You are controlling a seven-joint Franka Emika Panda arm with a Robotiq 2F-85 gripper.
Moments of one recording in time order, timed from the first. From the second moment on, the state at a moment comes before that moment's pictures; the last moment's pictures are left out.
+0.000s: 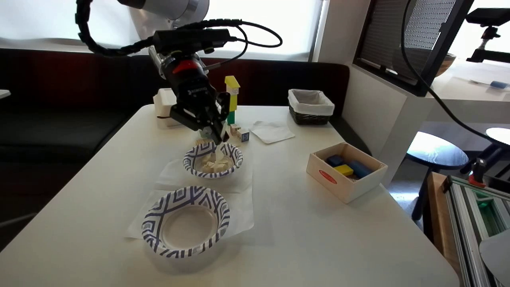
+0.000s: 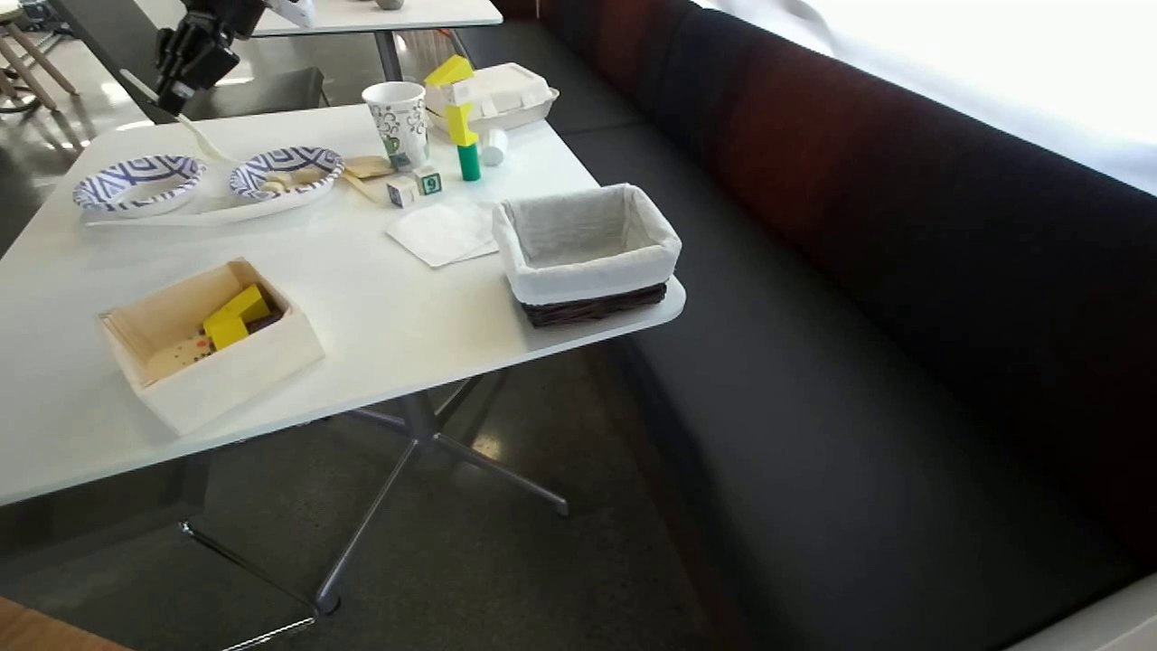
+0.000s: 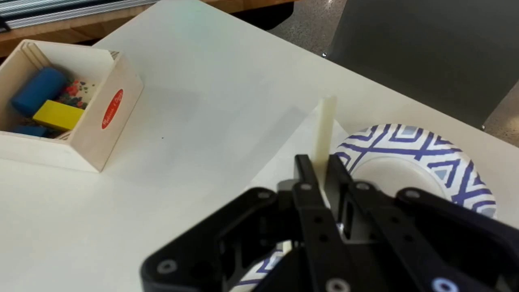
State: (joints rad) arm 0.08 0.99 0.02 -0.97 0.26 1.12 0.39
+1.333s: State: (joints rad) arm 0.09 1.13 0.00 -0.79 0.25 1.15 0.43
